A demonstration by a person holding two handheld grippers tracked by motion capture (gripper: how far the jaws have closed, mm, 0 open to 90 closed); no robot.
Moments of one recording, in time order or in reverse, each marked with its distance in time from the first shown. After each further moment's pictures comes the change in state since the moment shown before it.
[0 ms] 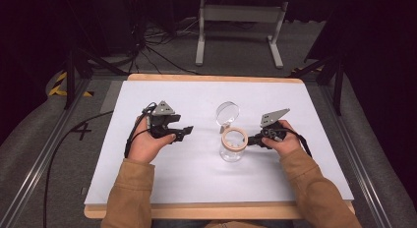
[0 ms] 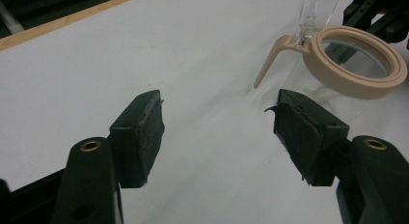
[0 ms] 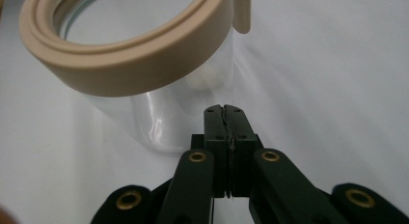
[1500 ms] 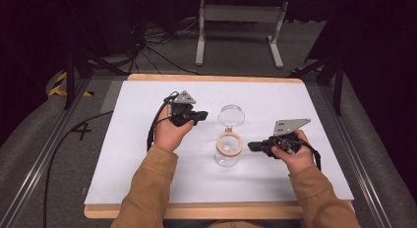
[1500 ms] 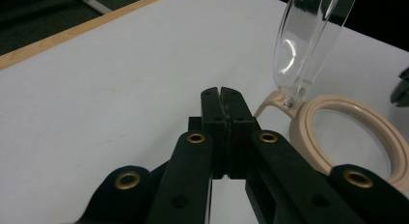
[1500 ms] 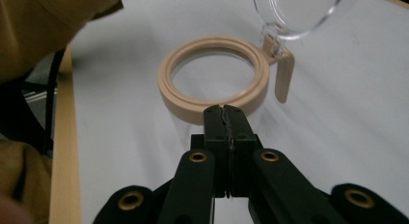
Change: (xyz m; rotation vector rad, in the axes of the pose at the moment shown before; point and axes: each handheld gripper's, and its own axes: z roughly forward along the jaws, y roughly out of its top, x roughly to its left) left arm -0.012 0.040 0.048 -0.030 -0.104 0.003; right arm 0.070 0.014 -0.048 -0.169 -0.060 0.018
